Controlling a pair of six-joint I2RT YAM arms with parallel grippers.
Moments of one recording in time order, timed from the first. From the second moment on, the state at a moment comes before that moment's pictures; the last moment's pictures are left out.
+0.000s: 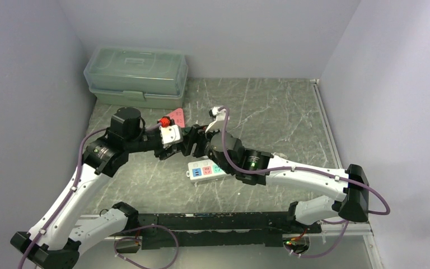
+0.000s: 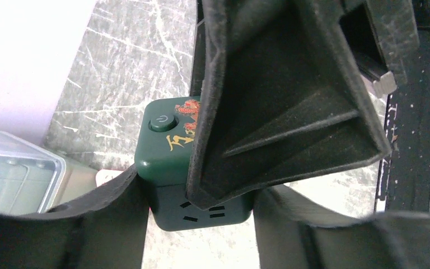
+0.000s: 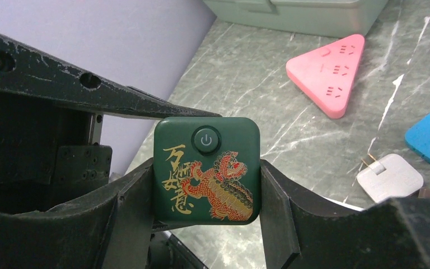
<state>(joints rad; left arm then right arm) -0.50 0.92 1.10 -0.66 0.61 0.63 1.22 1.33 1.12 0.03 0.50 0.67</state>
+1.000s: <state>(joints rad) -0.54 0.91 1.10 -0.72 0.60 0.82 1.12 1.34 1.20 -0.13 0.27 0.72</state>
